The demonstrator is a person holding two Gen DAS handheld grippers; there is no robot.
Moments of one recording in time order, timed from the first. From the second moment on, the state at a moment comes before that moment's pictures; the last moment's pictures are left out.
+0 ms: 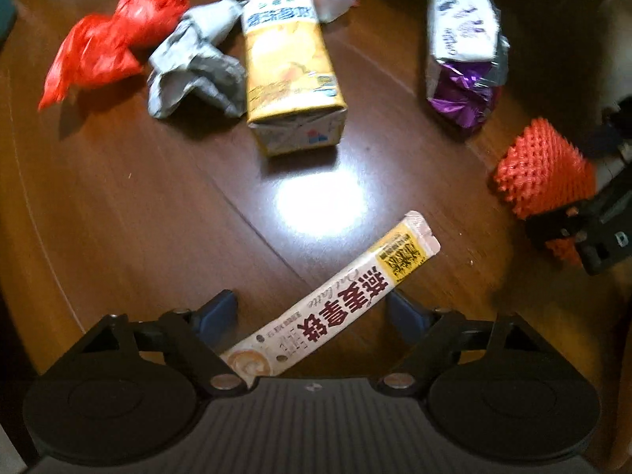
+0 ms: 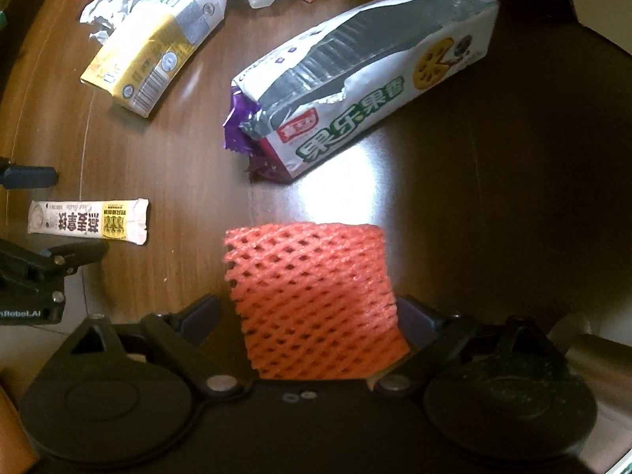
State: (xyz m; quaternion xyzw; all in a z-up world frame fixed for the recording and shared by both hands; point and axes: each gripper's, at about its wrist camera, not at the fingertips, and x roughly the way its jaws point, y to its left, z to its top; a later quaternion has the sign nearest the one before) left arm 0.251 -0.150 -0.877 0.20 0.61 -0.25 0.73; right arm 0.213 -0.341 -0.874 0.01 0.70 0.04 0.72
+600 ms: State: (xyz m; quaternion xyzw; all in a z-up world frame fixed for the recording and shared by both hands) left arm 0.240 -0.168 -0.858 0.14 0.62 -0.22 0.74; right arm 0.203 -0.313 -0.856 -0.01 0.70 0.03 0.71
